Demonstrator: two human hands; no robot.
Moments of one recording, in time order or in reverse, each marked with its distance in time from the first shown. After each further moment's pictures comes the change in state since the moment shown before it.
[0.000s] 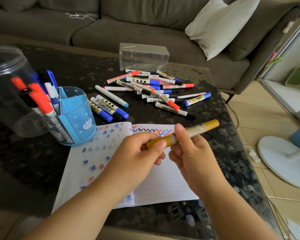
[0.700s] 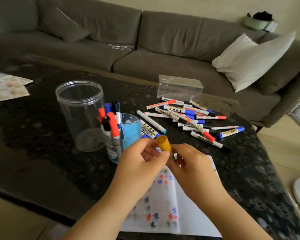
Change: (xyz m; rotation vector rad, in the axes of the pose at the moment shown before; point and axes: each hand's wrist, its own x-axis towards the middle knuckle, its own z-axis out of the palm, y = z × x) left_hand -0.011 0.002 -0.081 -0.008 0.375 0.043; right_hand 0.017 -0.002 0.080 -1.092 -0.121 -0.684
